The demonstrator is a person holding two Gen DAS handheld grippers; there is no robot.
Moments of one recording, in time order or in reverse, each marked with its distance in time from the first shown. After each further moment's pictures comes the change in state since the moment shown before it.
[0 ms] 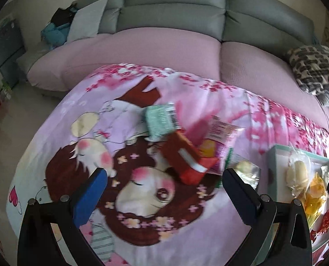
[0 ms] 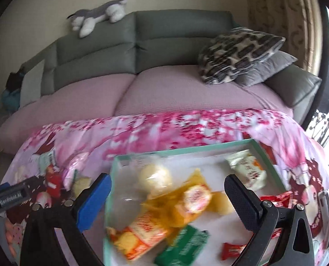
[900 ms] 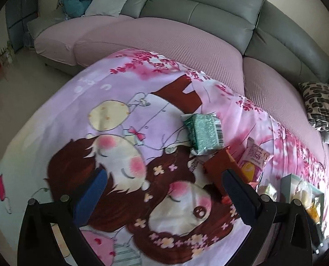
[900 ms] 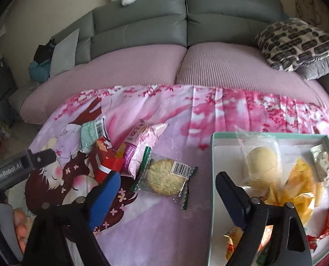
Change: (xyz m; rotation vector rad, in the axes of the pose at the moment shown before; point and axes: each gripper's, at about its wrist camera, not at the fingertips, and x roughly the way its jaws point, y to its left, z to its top) left arm 0.034 0.076 0.012 -0.197 0.032 -0.098; right arm 0.057 0.108 -0.018 -0.089 0.162 0.194
